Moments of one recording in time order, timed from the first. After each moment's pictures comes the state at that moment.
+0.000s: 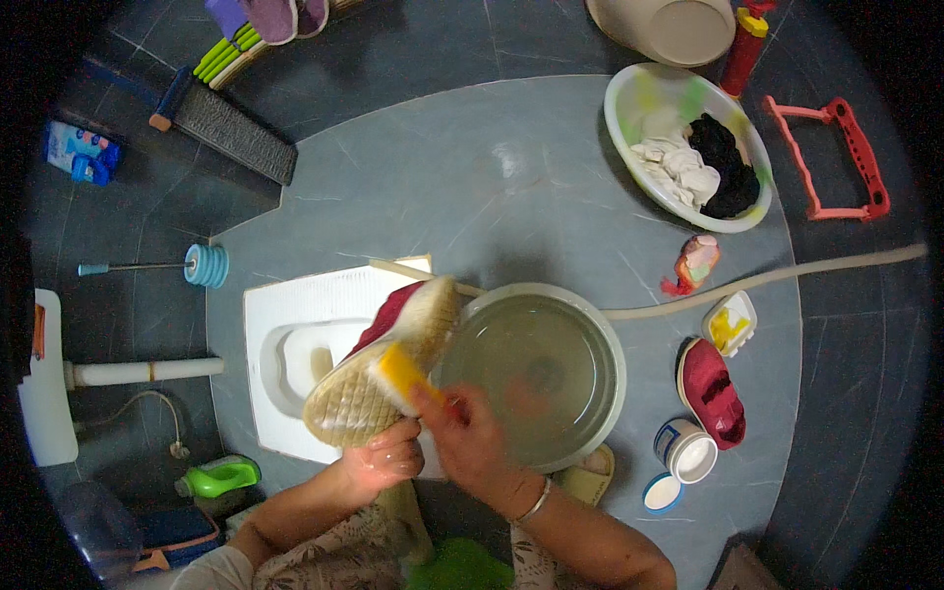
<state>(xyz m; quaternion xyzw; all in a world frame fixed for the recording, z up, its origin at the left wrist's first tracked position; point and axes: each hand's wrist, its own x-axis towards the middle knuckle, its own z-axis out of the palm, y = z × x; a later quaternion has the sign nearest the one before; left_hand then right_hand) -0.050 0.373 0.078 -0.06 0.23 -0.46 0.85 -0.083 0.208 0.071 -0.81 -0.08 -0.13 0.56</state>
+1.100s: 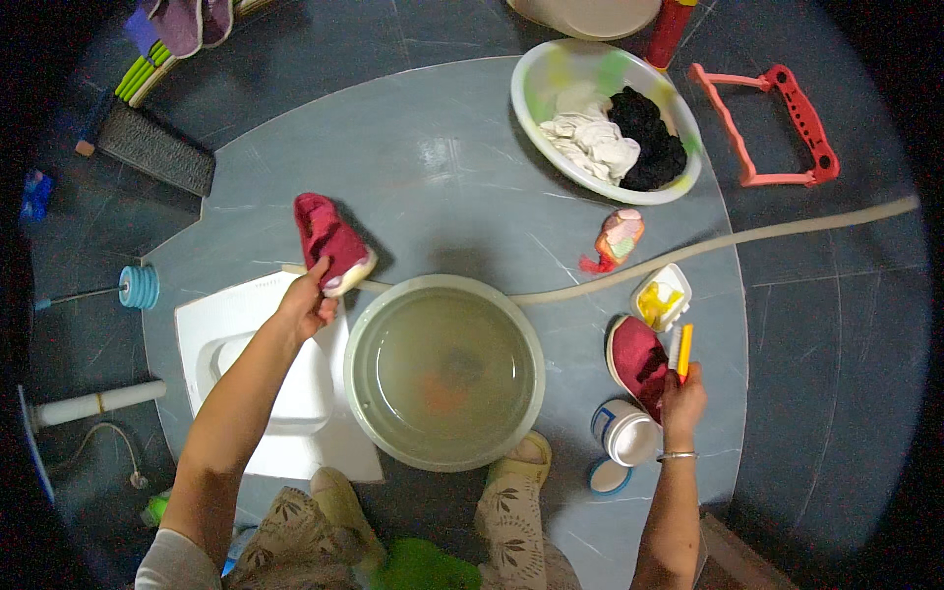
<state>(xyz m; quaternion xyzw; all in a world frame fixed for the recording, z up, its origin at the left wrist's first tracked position) 0.129 0.327 -0.022 0.62 0.30 -0.38 0.61 -0.232 -0.121 -0.034 -0.86 0.47 -0.07 0.19</state>
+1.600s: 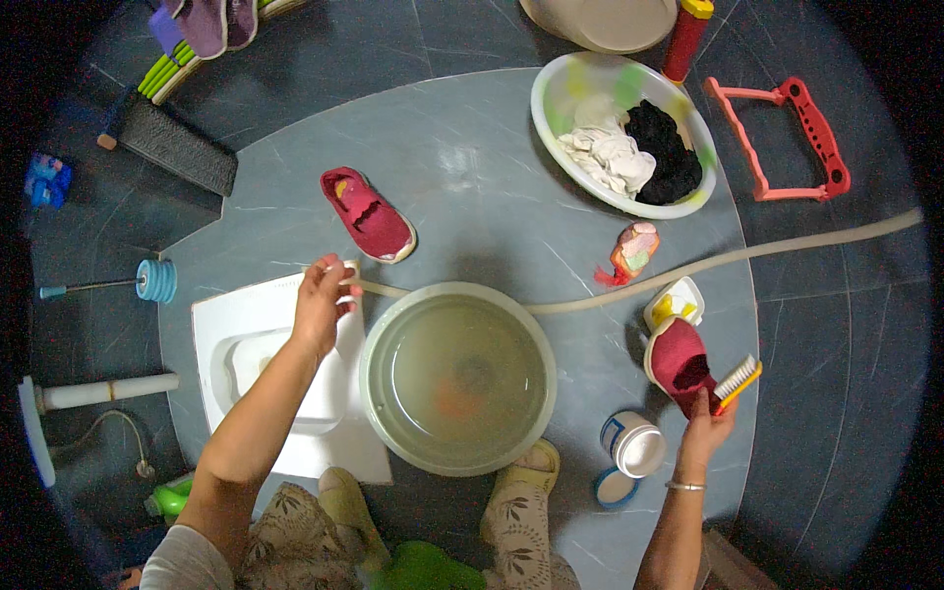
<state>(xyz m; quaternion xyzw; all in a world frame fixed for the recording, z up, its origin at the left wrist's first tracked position) 0.094 0.309 0.010 0.70 0.14 -0.19 0.67 -0.247 -0.124 -0.022 -0.69 0.45 -0.32 0.47</state>
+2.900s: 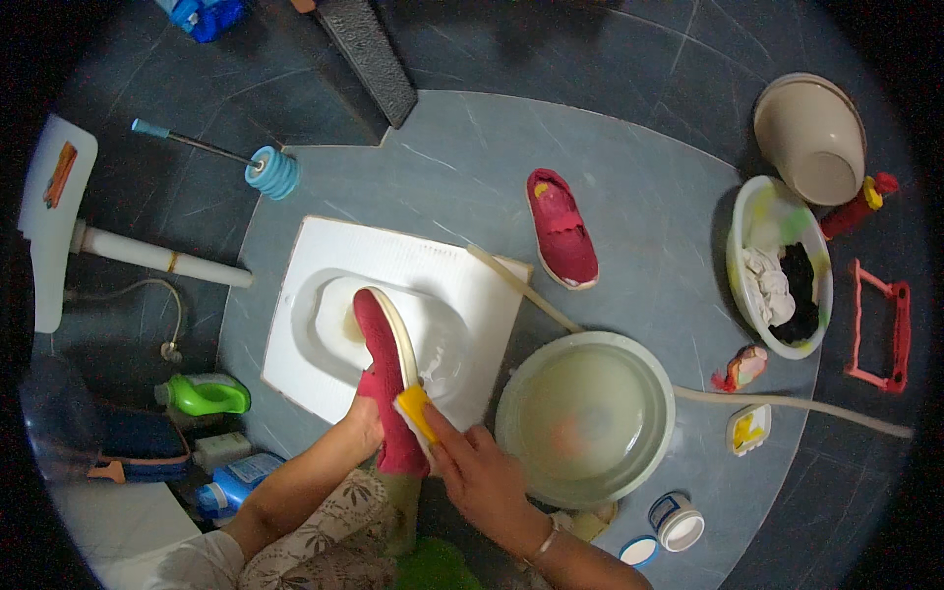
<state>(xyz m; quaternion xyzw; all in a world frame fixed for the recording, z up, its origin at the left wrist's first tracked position) -0.034 0.477 0.024 0.30 0.38 -0.19 0.86 -0.066 0.274 0.114 -0.84 -0.13 0.21 0.48</state>
